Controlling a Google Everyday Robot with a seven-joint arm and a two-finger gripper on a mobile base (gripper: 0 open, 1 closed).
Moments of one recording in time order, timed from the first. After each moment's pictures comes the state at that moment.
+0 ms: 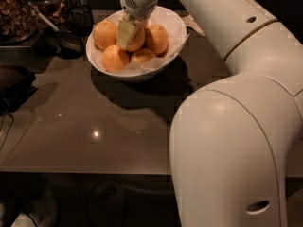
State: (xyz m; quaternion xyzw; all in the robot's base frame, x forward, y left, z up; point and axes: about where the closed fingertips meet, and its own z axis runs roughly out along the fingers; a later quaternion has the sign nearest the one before) arm 0.703 0.045 0.937 -0.50 0.84 0.06 0.19
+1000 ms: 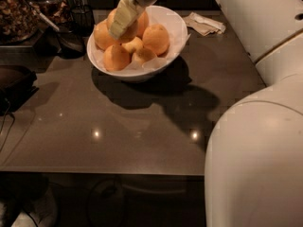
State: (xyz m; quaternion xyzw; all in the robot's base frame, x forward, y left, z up) arm 0.679 0.054 0.992 -0.52 0.80 0.12 0.27
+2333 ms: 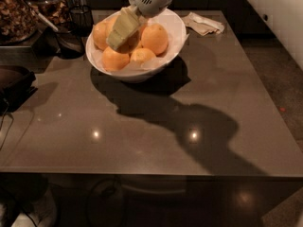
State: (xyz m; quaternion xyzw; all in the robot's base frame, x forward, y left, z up) arm 0.610 0.054 0.997 -0.50 0.80 0.16 0.28
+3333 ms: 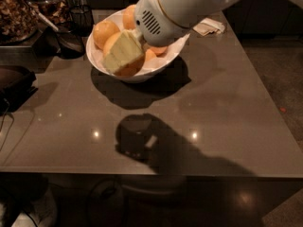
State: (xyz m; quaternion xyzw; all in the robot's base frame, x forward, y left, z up) arm 0.506 0.039 1.004 -0.42 0.83 0.16 0.33
